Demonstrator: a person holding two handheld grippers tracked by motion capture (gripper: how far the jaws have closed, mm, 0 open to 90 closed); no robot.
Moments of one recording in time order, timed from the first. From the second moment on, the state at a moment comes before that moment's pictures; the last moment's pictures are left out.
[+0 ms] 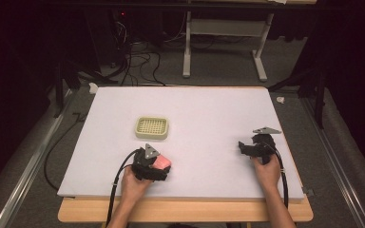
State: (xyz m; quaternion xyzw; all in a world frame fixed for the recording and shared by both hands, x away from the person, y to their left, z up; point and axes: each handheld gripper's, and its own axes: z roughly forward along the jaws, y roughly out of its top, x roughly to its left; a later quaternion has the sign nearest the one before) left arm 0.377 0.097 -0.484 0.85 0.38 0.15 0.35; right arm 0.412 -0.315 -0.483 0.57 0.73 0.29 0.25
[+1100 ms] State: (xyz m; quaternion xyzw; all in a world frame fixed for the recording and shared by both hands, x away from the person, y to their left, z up) left arm 0.383 0.112 -0.459 0.82 0.40 0.13 0.38; right arm 0.412 -0.315 -0.483 0.57 0.73 0.29 0.25
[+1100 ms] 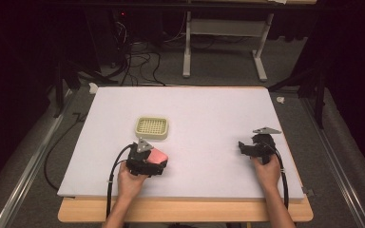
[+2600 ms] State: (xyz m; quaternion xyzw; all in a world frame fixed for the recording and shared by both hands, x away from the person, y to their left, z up) left arm 0.424 0.119 -0.415 0.79 0.44 0.15 0.39; right arm 0.412 -0.315 -0.483 0.57 0.73 0.29 0.25
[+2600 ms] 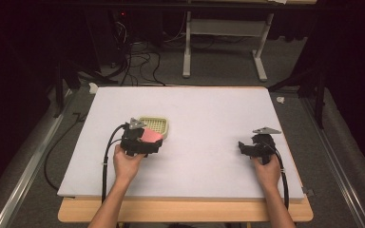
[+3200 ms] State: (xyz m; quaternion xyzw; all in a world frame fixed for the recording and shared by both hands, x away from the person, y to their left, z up) left arm 0.451 0.112 -0.415 0.80 0.46 0.15 0.36; right arm 0.413 -0.315 -0.483 0.57 0.73 0.30 0.25
